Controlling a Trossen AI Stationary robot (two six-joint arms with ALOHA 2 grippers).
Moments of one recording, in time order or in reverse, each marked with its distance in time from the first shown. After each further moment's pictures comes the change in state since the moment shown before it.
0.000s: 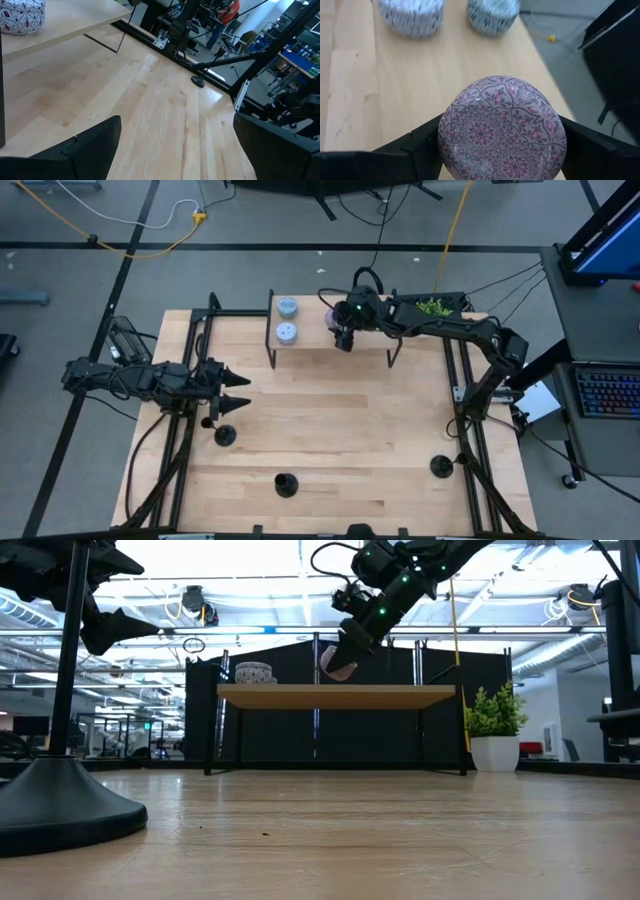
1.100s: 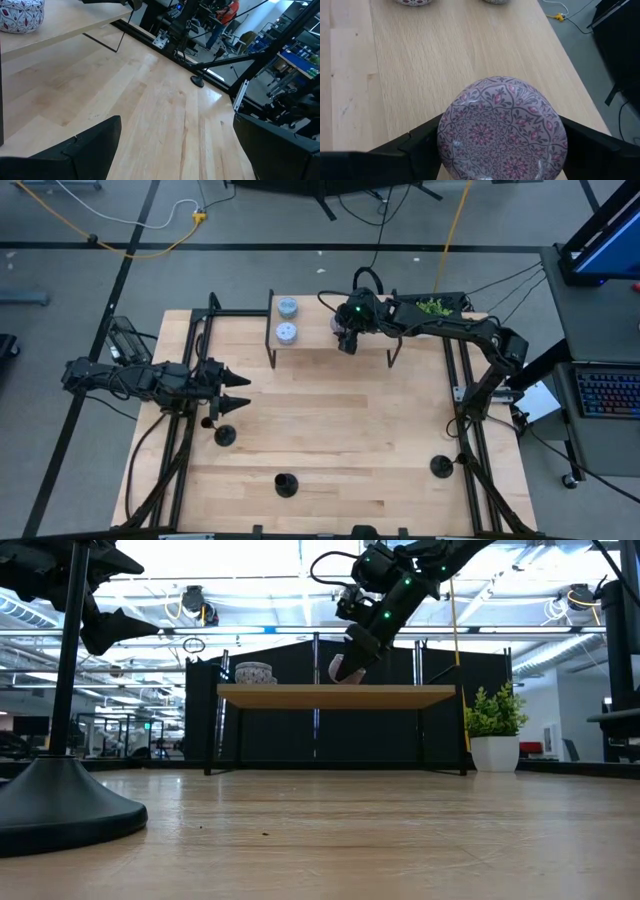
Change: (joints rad) left arm 0.000 0.000 0.000 0.000 0.003 -0.007; right arm -0.003 0.000 0.000 -0.088 0.006 0.033
